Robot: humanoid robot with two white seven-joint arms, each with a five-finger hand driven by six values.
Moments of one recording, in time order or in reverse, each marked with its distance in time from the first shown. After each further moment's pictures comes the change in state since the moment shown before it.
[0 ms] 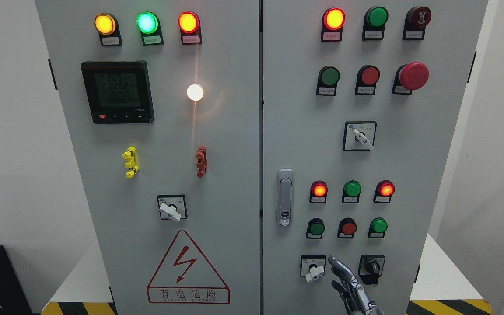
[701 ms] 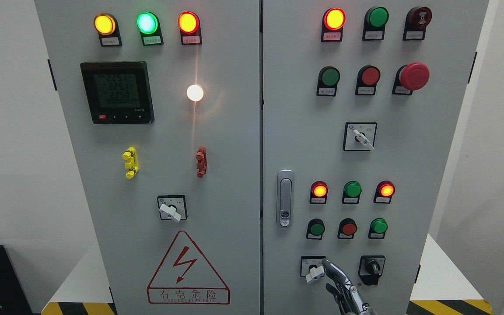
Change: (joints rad) left arm 0.000 0.000 0.000 0.000 0.000 0.000 0.000; right arm 0.000 0.000 0.015 -0.003 0.032 0.020 -0.003
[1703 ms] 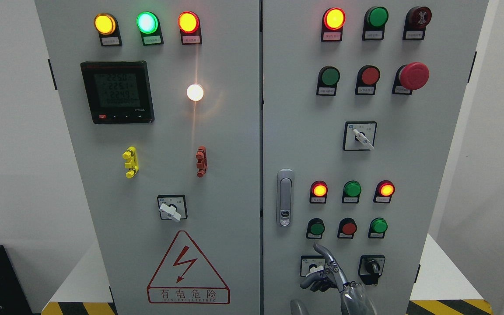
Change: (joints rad) left arm 0.000 0.000 0.000 0.000 0.000 0.000 0.000; right arm -0.109 0.097 0.010 0.054 0.687 0.039 -0.135
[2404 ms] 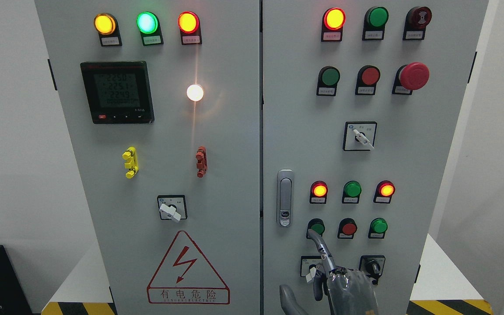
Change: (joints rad) left arm 0.000 0.000 0.000 0.000 0.000 0.000 0.000; right arm -0.084 0.019 0.017 0.109 0.373 -0.009 -0.118
